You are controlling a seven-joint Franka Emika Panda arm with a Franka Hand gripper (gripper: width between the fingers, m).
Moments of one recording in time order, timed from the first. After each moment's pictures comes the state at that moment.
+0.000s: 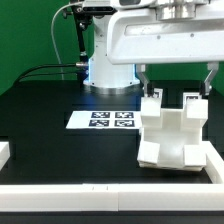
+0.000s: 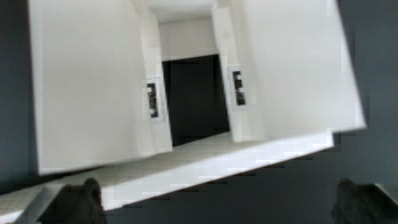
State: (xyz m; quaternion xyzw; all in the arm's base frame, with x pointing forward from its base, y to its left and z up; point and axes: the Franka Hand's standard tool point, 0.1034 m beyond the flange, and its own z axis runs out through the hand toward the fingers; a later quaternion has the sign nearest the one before) arm 0.600 0.069 0.135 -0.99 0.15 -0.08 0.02
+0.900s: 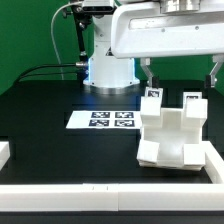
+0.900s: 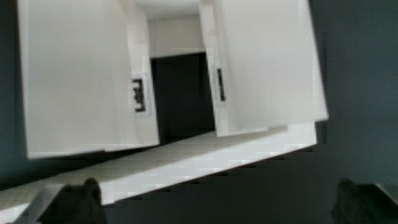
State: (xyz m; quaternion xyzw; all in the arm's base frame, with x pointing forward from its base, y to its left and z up) arm 0.595 0.077 0.149 -0.99 0.15 -0.08 0.03
